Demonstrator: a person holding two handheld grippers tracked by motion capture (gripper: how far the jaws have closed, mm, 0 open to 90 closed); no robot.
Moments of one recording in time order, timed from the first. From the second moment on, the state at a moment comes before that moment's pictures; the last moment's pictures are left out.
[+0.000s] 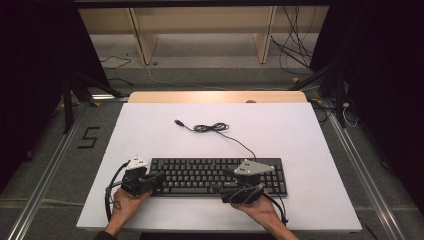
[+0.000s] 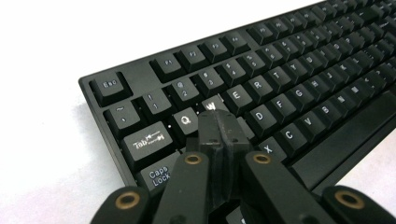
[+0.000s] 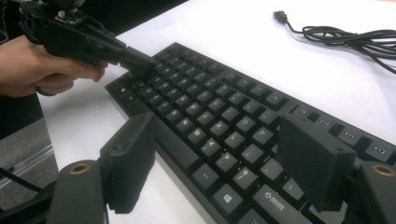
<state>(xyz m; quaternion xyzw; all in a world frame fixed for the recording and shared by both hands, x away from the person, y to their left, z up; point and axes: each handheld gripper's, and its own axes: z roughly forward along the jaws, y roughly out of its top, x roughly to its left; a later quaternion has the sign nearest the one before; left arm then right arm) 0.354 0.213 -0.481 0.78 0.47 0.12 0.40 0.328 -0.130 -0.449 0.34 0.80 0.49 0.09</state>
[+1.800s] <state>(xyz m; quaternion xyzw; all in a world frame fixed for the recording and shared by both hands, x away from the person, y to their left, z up) 0.330 0.222 -0.454 0.72 0.45 0.12 0.51 0.358 -0.074 -0.472 0.32 0.84 0.43 0.08</state>
